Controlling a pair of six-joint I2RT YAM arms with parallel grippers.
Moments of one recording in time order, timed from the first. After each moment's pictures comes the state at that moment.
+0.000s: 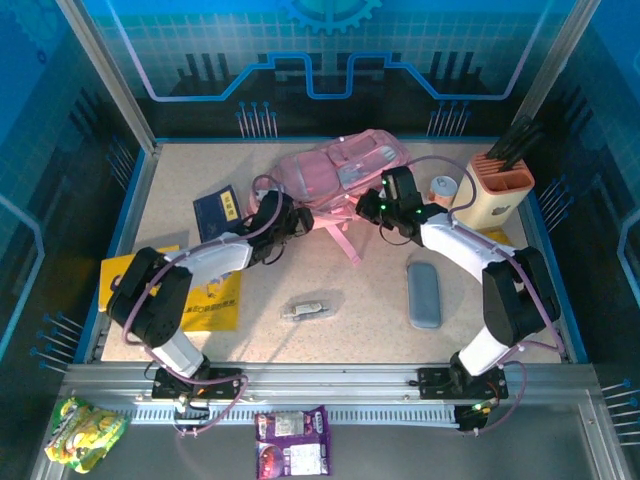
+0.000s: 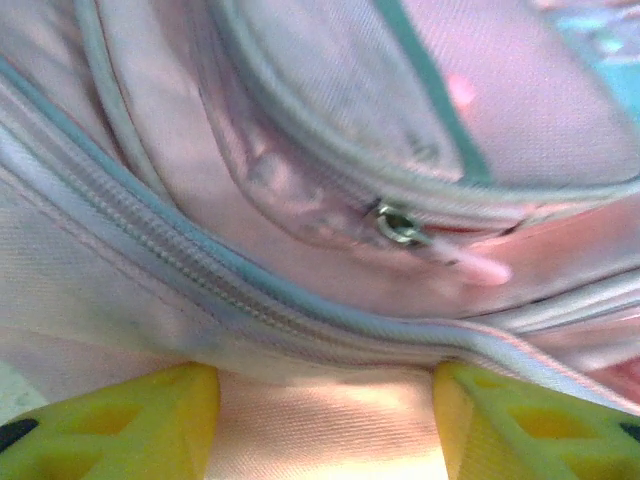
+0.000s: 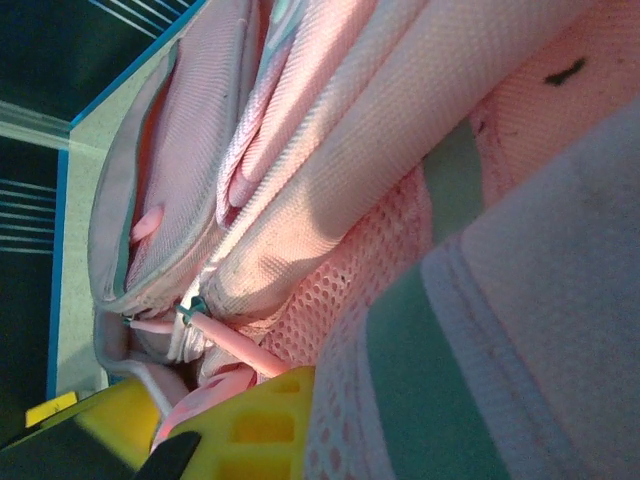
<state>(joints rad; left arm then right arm) -0.48 1.60 0.93 0.01 -0.10 -0.73 0.43 1.61 1.10 -0.19 -0.14 0.85</state>
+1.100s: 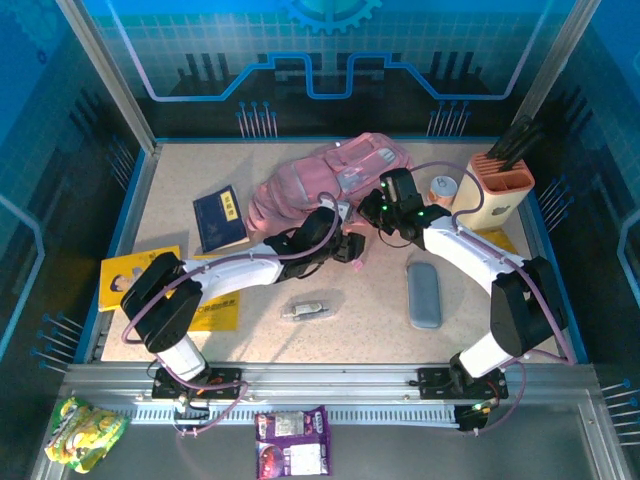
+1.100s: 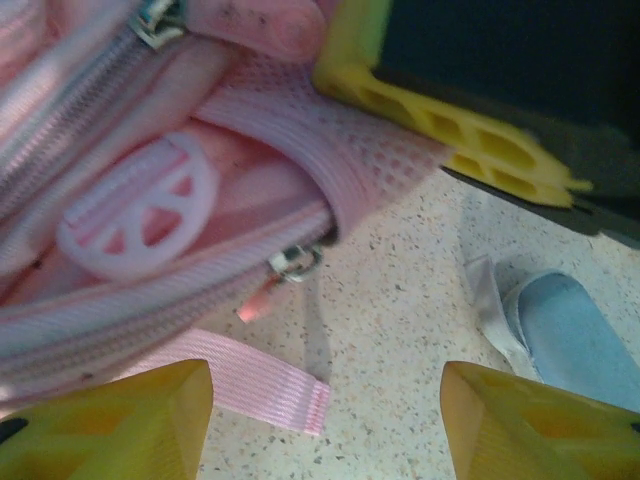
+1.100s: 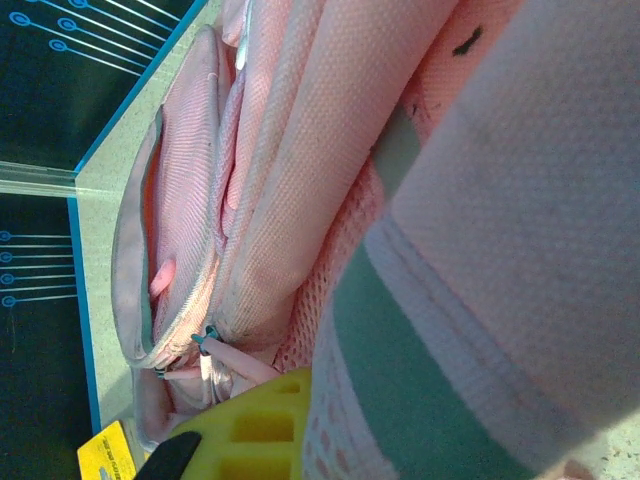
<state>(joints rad) -0.79 1.67 1.06 -0.03 -0.10 -0.48 0.46 1.55 1.10 -0.27 -0.08 1.02</state>
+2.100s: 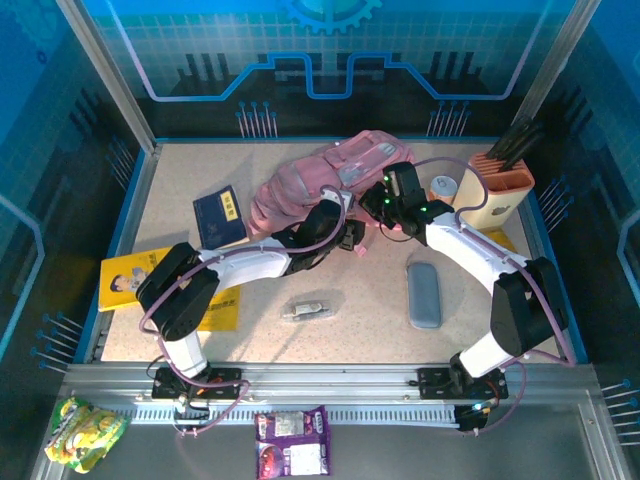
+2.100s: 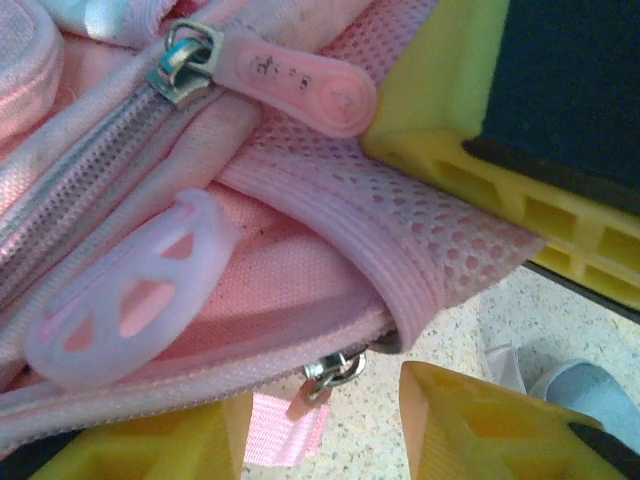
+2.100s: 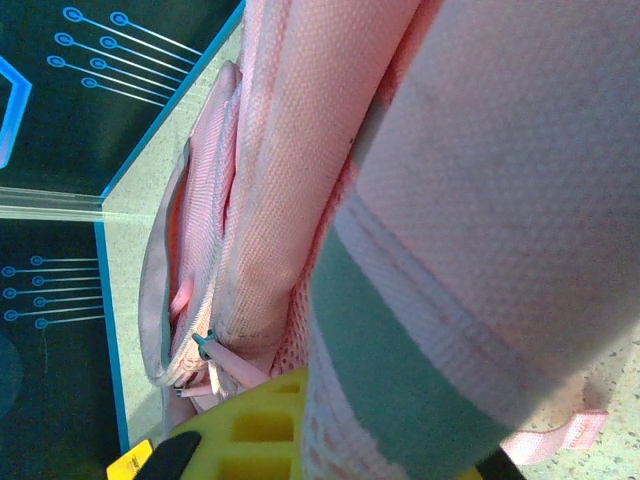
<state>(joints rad) -0.76 1.77 1.11 0.13 -0.14 -0.46 0.44 1.55 1.14 -0.27 -0.08 1.05</state>
